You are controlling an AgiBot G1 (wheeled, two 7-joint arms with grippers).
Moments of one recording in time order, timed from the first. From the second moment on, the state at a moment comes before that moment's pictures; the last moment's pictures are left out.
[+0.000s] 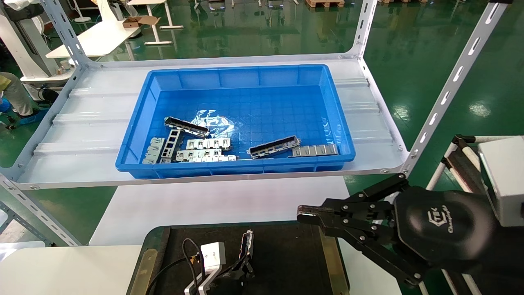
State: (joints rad) left arm -0.84 1.18 1.24 -1.35 0.37 -0.63 -0.23; right arm 1.11 -0.57 -0.40 1.27 -0.65 -1.45 0.12
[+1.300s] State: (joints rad) left arm -0.83 0.89 1.04 -1.36 0.51 0.12 -0.19; right arm 1.11 -0.57 -0.40 1.27 -0.65 -1.45 0.12
